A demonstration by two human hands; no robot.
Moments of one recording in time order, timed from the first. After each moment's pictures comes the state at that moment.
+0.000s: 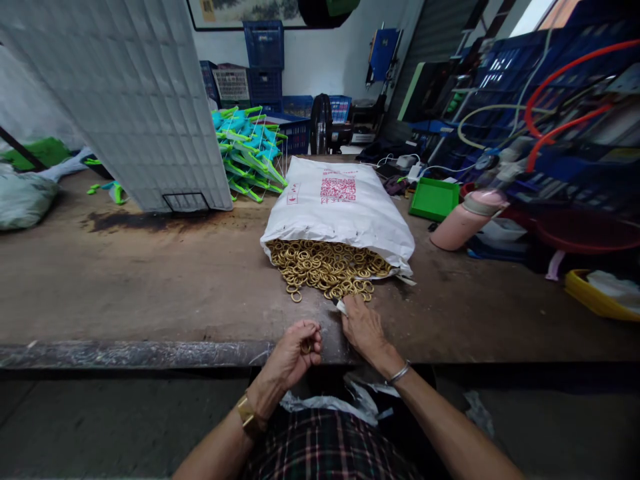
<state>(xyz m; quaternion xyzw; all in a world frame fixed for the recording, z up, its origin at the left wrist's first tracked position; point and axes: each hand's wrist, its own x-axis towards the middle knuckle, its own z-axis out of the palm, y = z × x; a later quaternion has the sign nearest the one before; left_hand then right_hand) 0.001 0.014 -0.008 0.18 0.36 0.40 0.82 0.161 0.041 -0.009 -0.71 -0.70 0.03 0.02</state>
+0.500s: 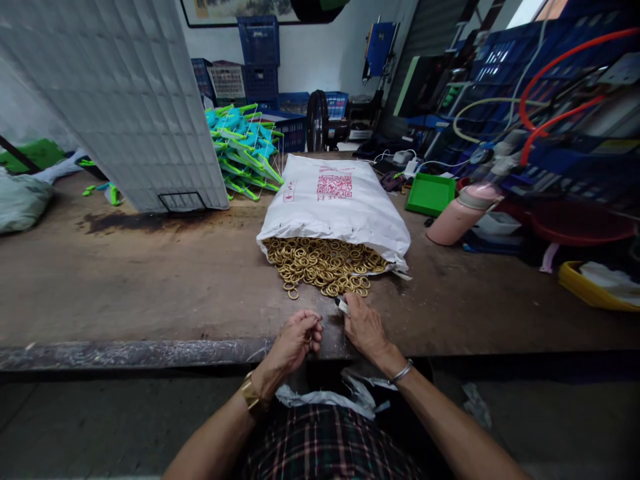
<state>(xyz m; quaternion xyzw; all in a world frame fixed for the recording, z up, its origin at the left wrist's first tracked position) 0.012 0.025 -0.007 0.27 0.40 0.39 0.78 0.174 0.035 -0.021 -0.69 -0.71 0.08 0.14</state>
